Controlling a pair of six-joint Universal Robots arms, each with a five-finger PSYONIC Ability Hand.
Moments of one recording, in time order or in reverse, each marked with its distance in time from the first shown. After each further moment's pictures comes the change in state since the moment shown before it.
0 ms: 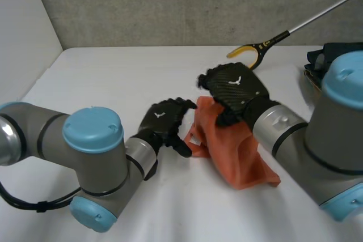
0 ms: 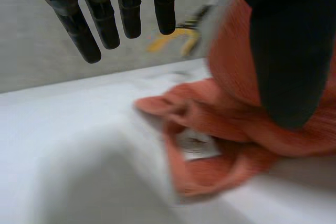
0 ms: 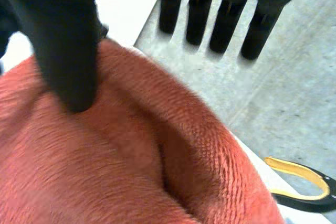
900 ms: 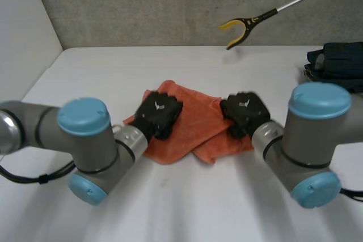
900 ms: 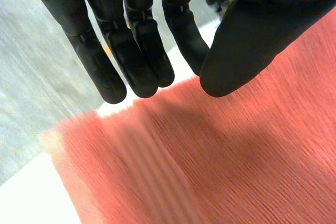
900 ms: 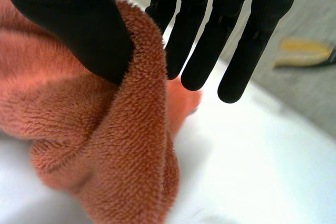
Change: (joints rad) left arm 0.118 -0.078 0.063 0.083 0.194 0.495; right arm -0.065 0.250 -0.035 -0.097 0.105 0.015; left_hand 0.865 0.886 0.880 0.893 0.858; right_hand 0.590 0.659 0.646 0.652 0.641
